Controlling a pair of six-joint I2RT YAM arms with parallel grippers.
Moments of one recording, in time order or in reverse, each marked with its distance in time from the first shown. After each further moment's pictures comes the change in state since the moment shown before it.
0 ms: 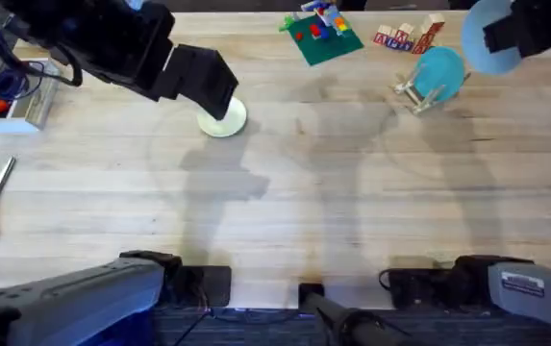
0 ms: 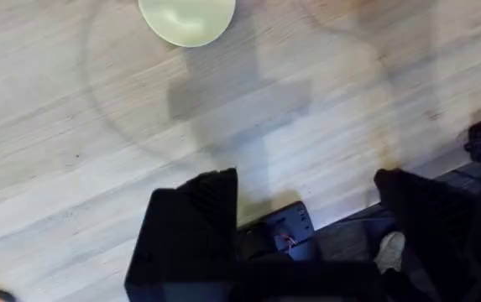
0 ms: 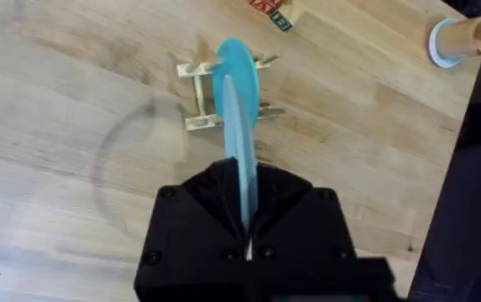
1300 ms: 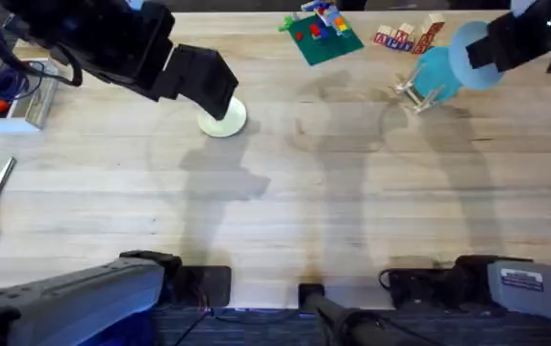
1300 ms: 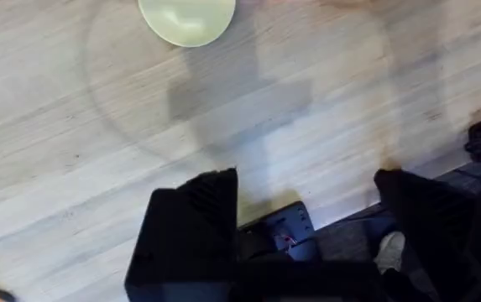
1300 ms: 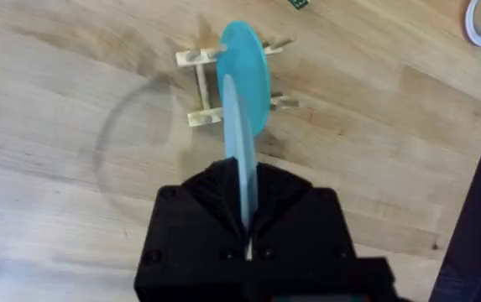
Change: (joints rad) left arm 0.000 0.000 0.000 0.000 0.000 0.000; right arm -0.019 0.056 -0.085 0.072 0.000 0.021
